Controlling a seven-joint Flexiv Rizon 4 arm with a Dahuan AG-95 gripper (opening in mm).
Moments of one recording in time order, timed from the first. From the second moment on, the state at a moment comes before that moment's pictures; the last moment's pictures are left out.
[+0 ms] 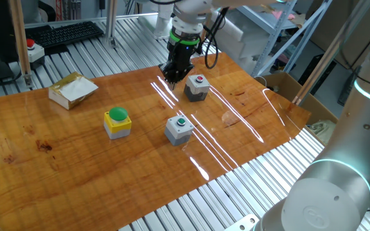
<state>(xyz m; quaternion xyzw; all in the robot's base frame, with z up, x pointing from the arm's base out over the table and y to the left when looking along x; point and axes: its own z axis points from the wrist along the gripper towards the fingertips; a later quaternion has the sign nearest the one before) 0.570 -0.057 0.158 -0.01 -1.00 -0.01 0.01</state>
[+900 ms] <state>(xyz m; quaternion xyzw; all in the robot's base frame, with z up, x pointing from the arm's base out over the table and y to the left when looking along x) 0.613 -0.091 0.144 -0.02 -1.00 -0.01 0.00</state>
